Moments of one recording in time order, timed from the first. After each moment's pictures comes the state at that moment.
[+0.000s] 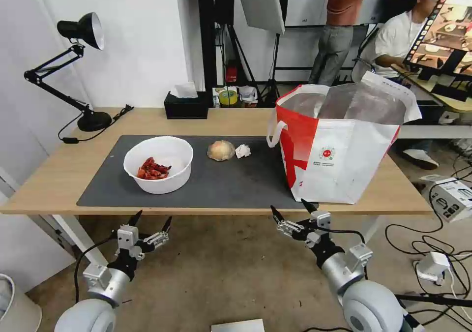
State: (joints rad) left arm 1.60 -1.10 -0.57 -1.97 -0.44 -0.09 0.09; right arm -1.38 0.86 0.18 2.13 0.70 0.01 0.14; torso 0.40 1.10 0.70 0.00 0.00
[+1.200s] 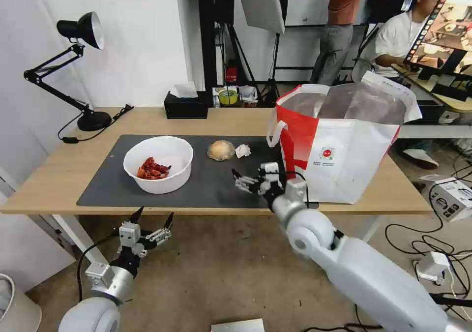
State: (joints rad) left arm 1.60 -1.15 -0.58 -1.99 -0.41 -0.08 0.09; right arm -0.65 1.01 -0.28 1.84 0.90 -0.23 0.47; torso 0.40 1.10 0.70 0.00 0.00
